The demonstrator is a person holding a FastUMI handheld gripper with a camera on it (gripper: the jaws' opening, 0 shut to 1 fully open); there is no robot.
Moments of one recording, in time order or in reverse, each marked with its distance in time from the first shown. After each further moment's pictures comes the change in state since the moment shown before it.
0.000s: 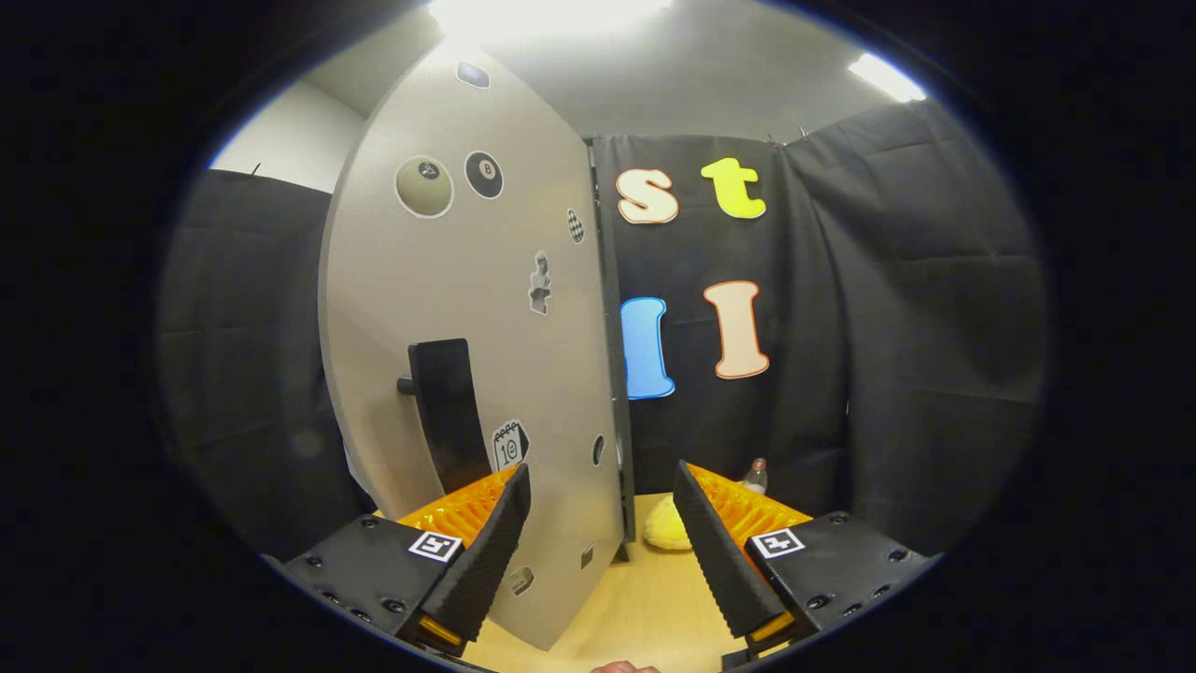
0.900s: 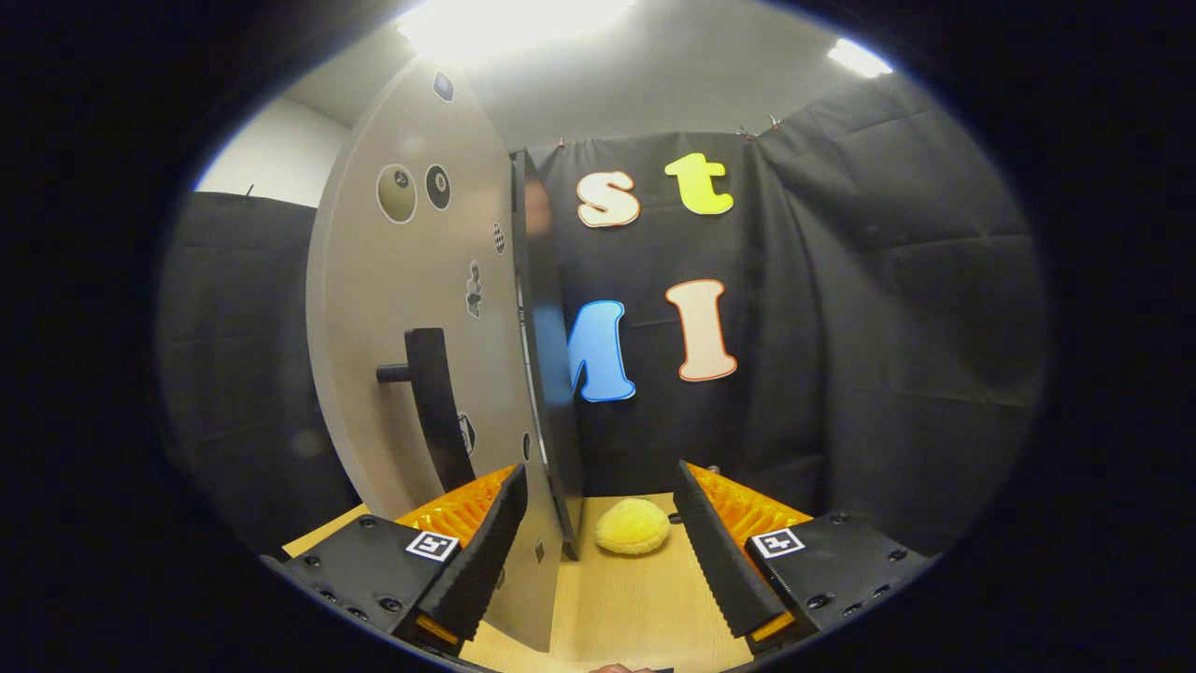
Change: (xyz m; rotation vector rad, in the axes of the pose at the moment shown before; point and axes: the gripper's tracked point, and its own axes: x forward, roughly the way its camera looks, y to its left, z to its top) arm -0.005 -0.154 0.009 0.000 -0.012 0.056
